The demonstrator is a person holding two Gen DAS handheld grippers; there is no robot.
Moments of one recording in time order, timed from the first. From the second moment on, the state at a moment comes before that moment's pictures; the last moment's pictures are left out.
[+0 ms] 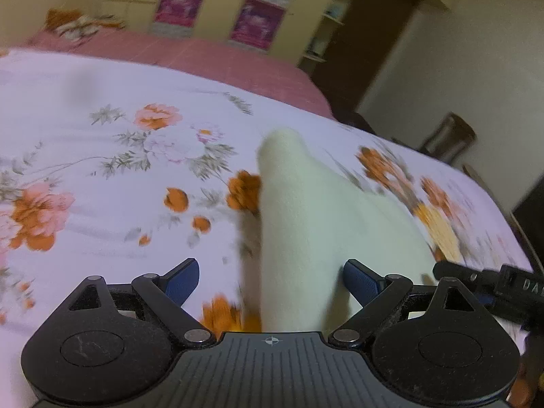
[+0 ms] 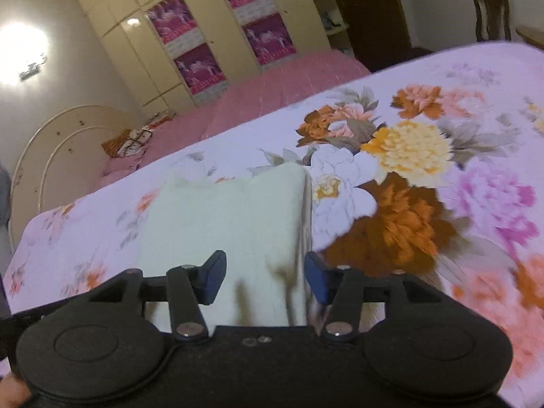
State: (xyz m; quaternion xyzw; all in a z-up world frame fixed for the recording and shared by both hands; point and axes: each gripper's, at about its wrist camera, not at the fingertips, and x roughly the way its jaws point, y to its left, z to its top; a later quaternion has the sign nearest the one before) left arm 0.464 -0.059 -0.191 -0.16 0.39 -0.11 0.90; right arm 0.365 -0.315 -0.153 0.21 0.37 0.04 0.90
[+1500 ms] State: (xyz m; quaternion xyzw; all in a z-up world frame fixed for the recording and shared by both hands) left arm 0.481 -0.078 -0.204 -0.11 0.40 -0.07 0.91; right arm 0.398 -0.272 -0.178 0.05 0.36 0.04 0.93
